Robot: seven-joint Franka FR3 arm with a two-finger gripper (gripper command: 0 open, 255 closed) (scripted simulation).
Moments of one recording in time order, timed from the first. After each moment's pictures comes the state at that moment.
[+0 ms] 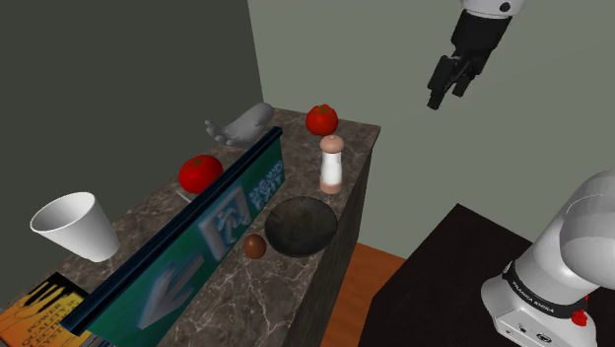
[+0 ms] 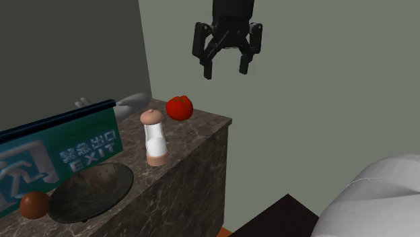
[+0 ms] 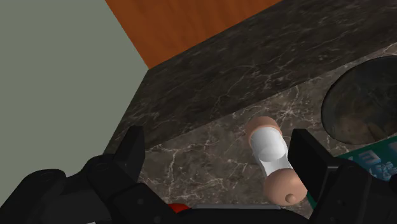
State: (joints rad) arm 0.02 -0.83 0.01 -2.37 -0.02 1.66 0.11
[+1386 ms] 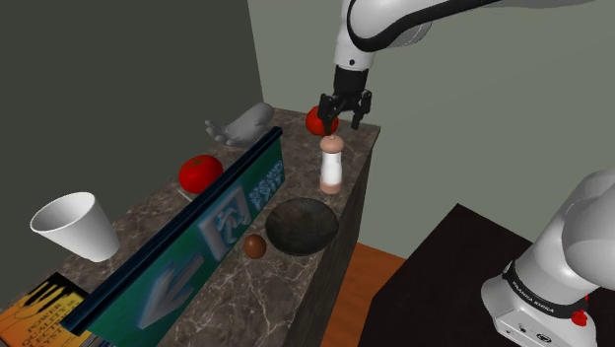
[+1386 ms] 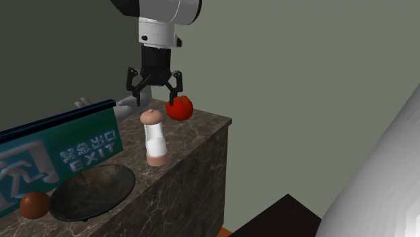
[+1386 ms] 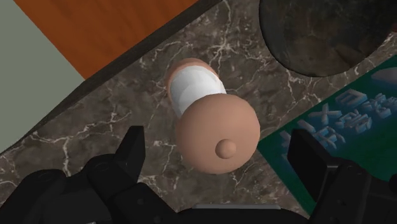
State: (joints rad) arm 0.08 -0.13 0.07 -2.06 0.16 1.96 0.27
